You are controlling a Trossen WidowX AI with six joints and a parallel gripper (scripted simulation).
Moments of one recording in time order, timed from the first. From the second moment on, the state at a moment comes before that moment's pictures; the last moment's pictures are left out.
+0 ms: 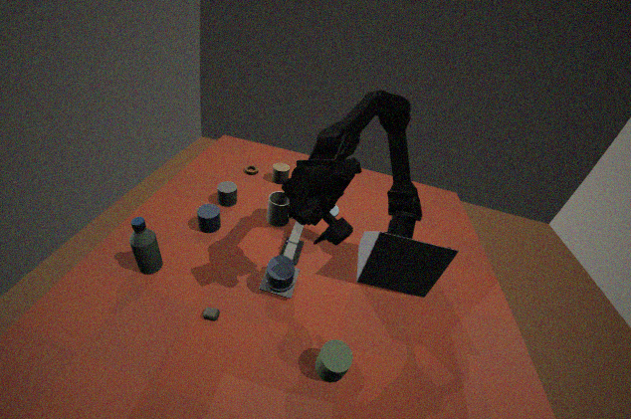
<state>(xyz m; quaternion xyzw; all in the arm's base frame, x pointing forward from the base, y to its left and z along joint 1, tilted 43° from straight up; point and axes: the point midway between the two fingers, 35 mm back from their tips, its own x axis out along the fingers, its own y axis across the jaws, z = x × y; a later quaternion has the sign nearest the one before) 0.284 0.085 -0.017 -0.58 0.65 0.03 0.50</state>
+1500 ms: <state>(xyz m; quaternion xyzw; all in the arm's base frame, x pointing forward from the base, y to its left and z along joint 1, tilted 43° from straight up) 0.321 0.044 -0.119 -0.59 0.70 0.25 0.33</state>
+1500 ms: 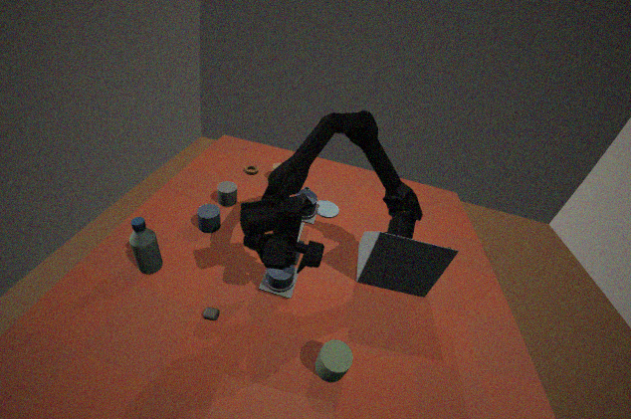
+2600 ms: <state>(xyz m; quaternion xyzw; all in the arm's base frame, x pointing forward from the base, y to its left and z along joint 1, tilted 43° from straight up) 0.315 0.017 -0.148 -0.59 0.70 0.25 0.32</state>
